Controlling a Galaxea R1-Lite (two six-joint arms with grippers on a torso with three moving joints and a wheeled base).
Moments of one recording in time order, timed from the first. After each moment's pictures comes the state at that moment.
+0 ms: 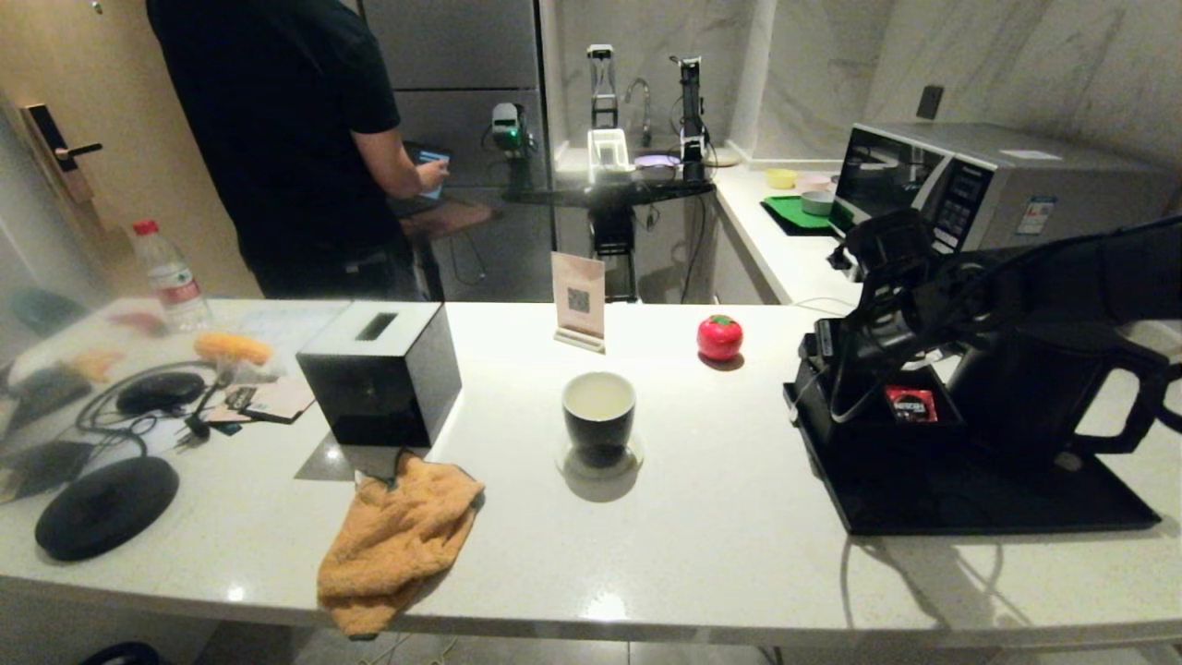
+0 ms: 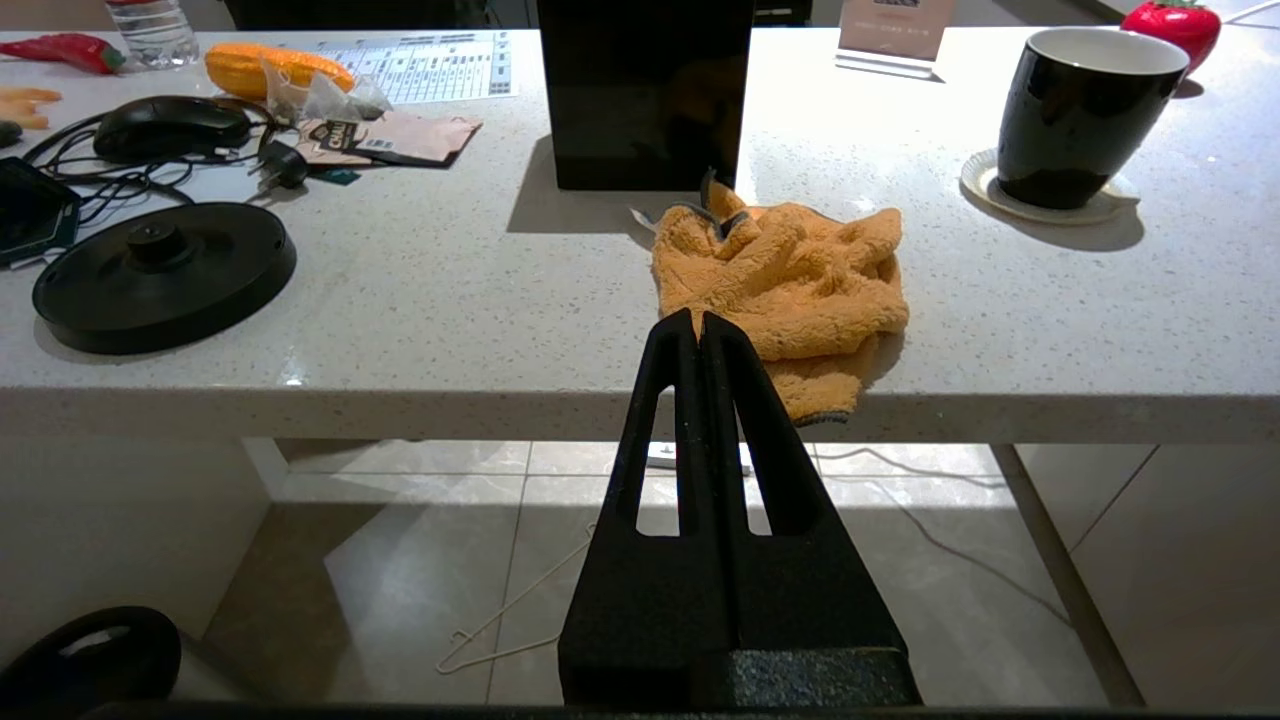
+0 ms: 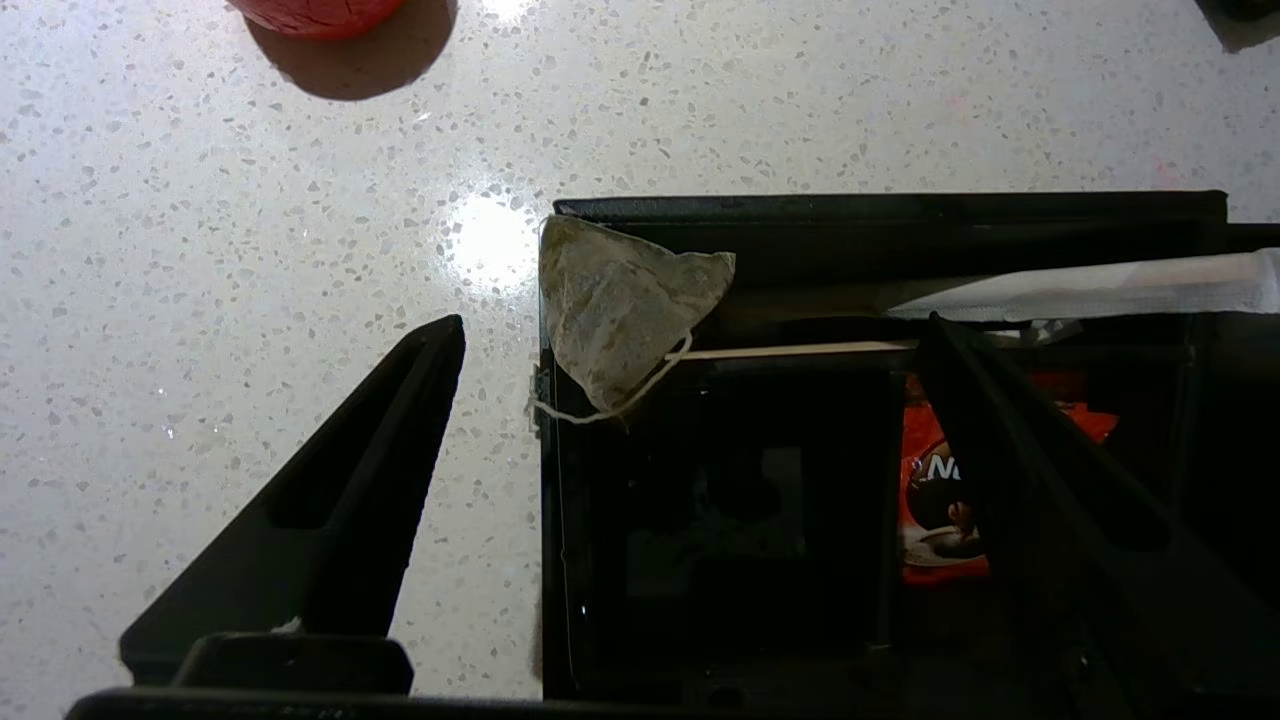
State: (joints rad) left arm -0.01 0.00 0.00 0.01 -0.01 -0.01; right arm 0.21 2.12 -1.64 0.23 -0.25 0.12
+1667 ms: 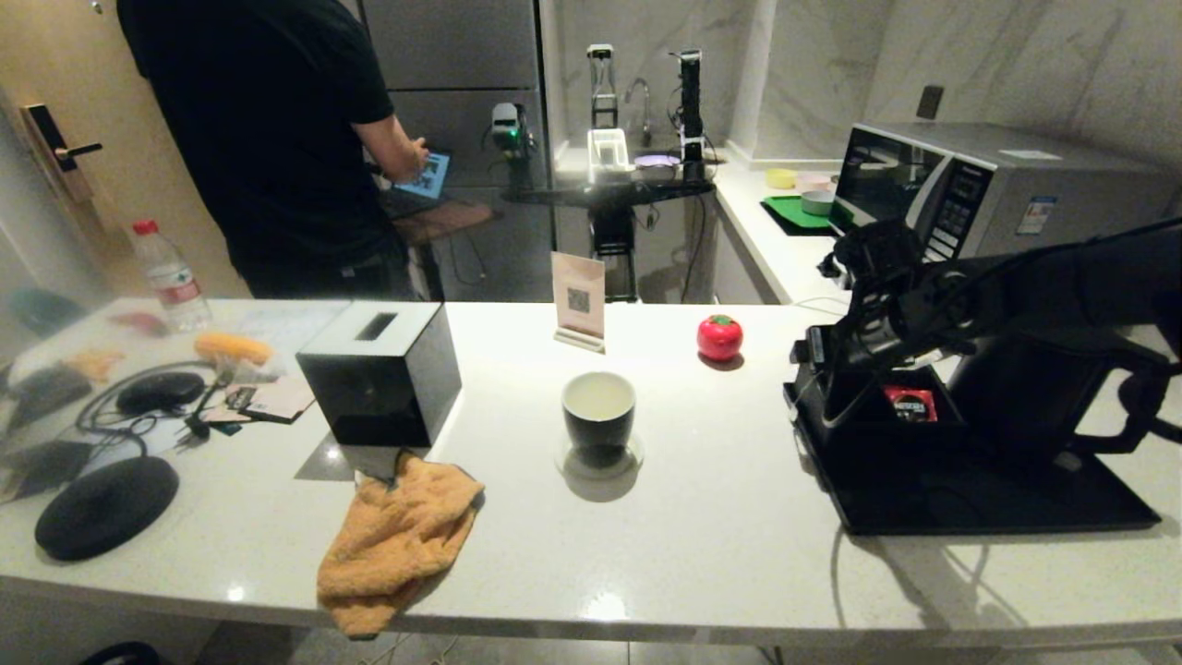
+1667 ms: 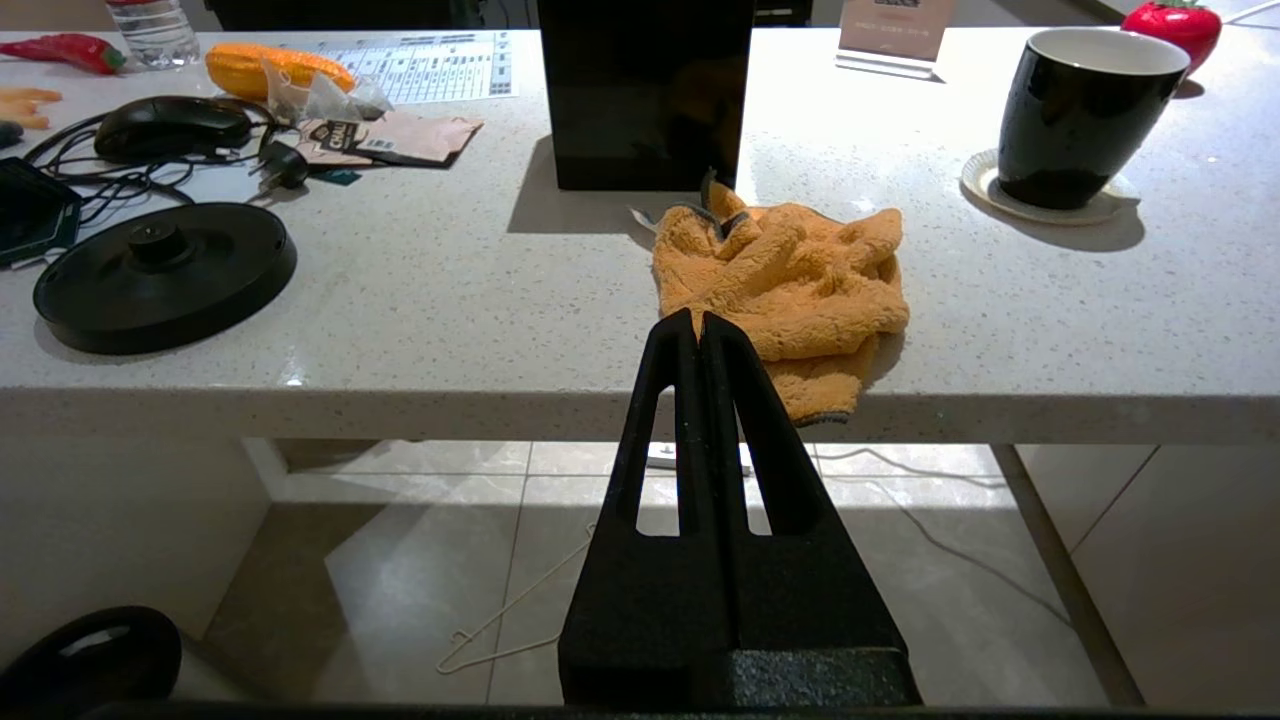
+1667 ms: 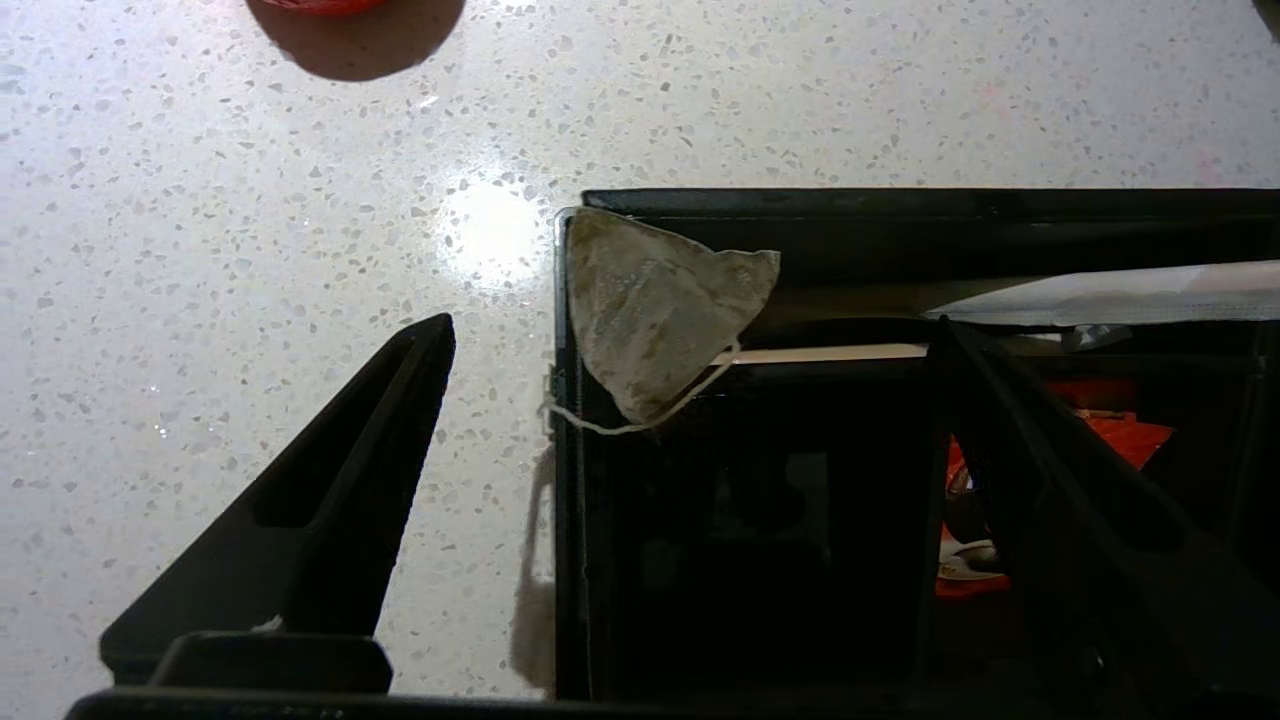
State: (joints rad) left arm -0.01 0.00 0.00 0.01 -0.01 -0.01; right arm 0.22 2.15 -1.65 0.23 -0.25 0.12
